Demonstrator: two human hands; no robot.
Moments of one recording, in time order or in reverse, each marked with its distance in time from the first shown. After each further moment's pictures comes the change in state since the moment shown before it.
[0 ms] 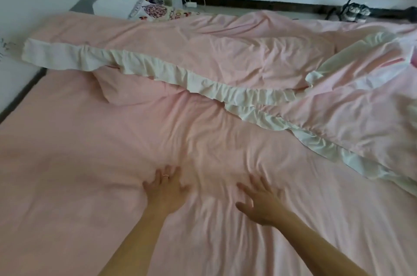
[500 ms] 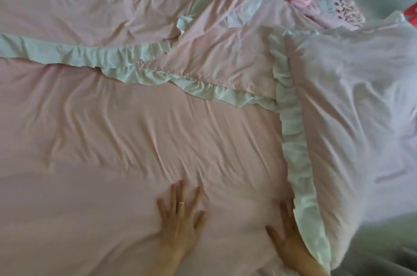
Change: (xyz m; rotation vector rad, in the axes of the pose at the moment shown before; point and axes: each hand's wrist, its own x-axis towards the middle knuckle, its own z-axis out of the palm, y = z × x) left_hand -0.220 0.260 0.215 0.158 -0.002 0.504; right_hand -0.295 0.320 0.242 0.377 0.308 0.537
